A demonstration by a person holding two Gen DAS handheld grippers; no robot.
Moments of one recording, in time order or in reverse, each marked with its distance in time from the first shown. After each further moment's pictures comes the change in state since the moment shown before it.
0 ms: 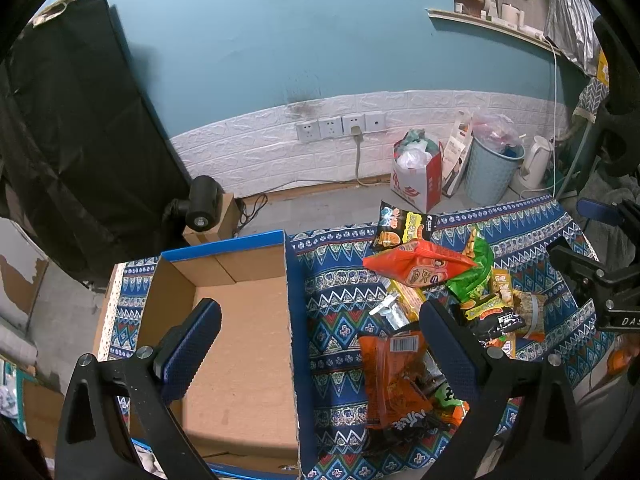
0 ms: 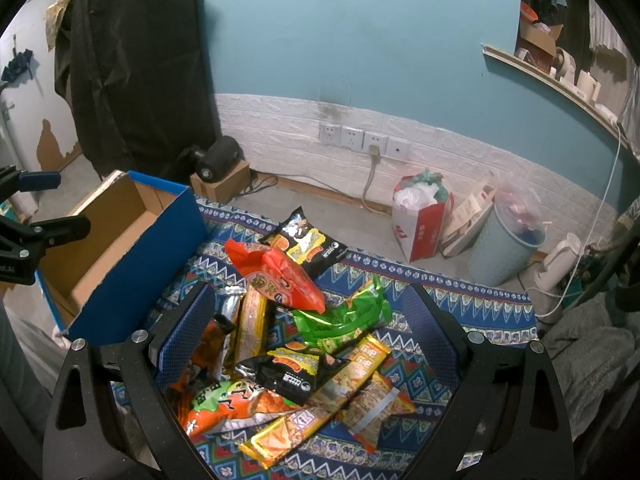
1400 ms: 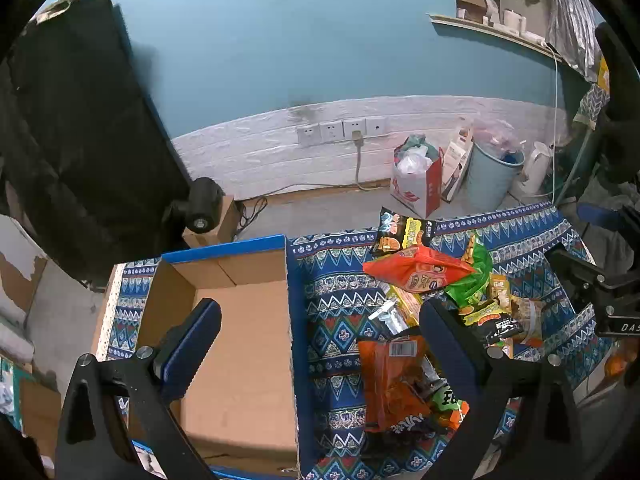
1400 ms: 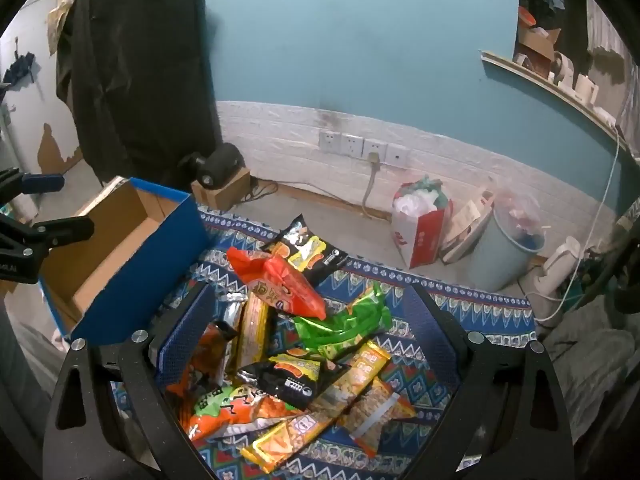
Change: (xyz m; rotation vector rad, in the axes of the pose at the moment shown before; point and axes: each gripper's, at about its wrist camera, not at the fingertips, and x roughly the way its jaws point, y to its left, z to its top) left arm -0.004 0.000 0.002 -0.007 -0.013 -0.002; right arm -0.004 0.000 0.004 0.004 -0.024 0.000
